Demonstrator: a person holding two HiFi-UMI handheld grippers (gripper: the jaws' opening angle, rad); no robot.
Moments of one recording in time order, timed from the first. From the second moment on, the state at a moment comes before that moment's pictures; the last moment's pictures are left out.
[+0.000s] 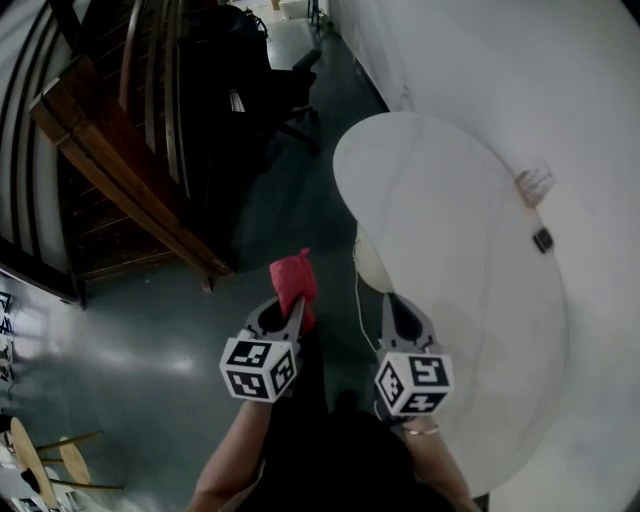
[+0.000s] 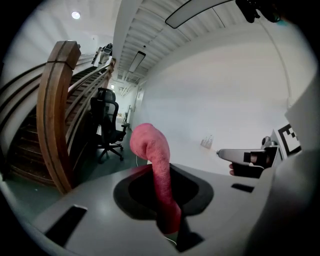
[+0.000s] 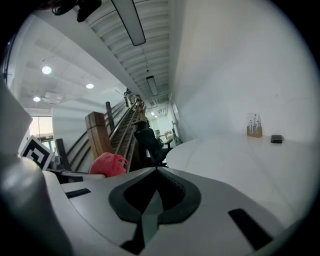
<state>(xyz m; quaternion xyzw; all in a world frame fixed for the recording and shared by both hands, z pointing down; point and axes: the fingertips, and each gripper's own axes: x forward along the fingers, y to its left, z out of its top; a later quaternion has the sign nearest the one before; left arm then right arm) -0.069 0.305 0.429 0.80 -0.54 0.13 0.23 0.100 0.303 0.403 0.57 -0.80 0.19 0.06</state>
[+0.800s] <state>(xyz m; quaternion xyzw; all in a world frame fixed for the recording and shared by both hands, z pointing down) -0.109 0.026 0.476 0.86 -0.40 0.17 0.27 0.098 0.097 0.426 0.74 -0.64 0.22 0.06</state>
